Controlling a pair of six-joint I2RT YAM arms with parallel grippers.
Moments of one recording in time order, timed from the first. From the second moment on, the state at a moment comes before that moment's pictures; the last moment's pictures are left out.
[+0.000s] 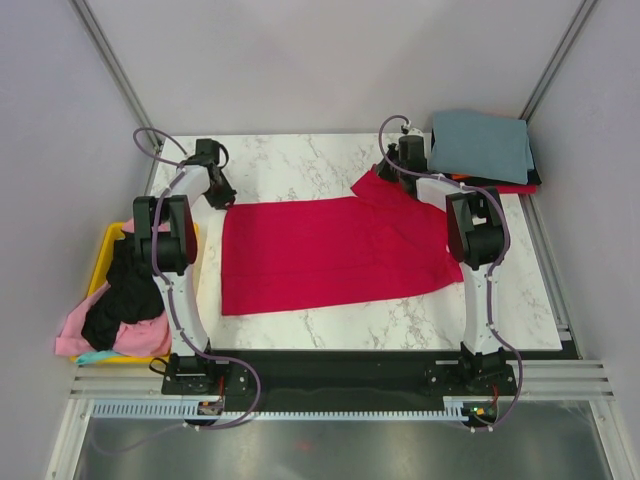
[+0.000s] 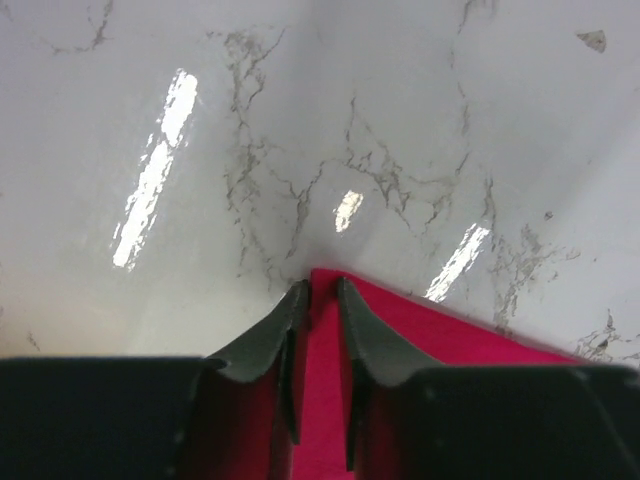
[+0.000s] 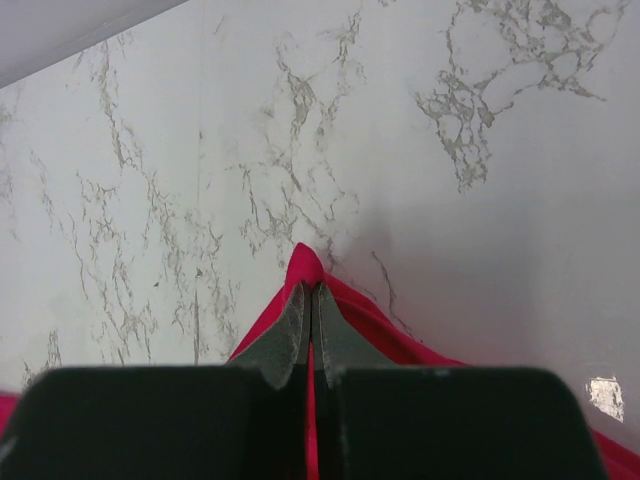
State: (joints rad) left arm 0.02 2.17 1.65 -0.59 -0.09 -0.51; right arm 0.22 2.29 1.63 0.16 -0.09 0.53
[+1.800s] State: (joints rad) left arm 0.01 1.52 1.08 -0.50 -0.01 -0.50; right arm 0.14 0.94 0.61 0.04 -0.05 0.42
